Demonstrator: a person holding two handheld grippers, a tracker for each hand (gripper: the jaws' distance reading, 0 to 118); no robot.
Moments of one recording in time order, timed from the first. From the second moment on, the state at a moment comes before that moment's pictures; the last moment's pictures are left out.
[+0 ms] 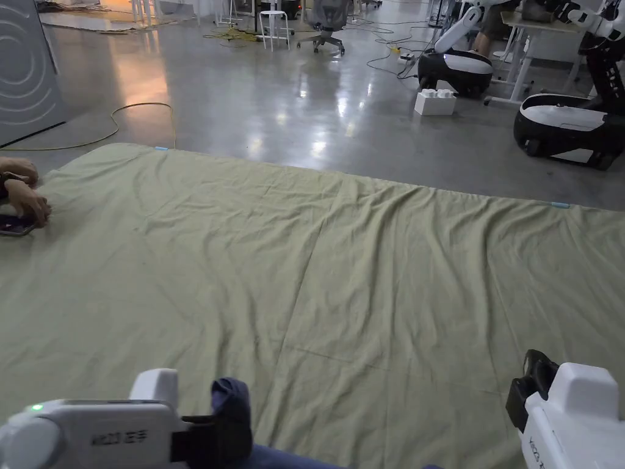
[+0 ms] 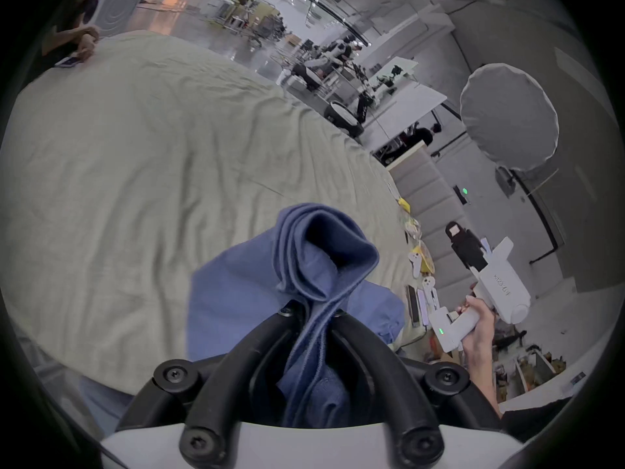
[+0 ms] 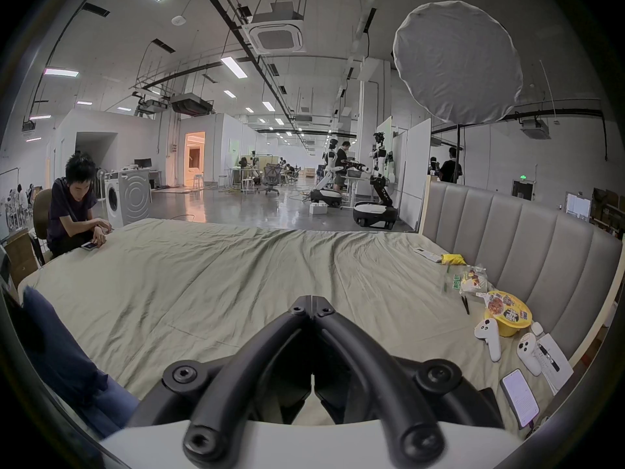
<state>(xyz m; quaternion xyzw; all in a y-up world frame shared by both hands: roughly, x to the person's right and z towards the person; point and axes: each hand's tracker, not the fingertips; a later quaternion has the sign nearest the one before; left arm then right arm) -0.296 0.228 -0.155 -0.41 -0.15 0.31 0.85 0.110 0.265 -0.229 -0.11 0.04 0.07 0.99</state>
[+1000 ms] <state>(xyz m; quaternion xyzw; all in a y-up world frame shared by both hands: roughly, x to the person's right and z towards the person) -0.252 0.190 -0.177 -0.44 -0.10 0.26 0.85 0.139 0.264 -0.215 -0.12 0.01 0.04 0.99</state>
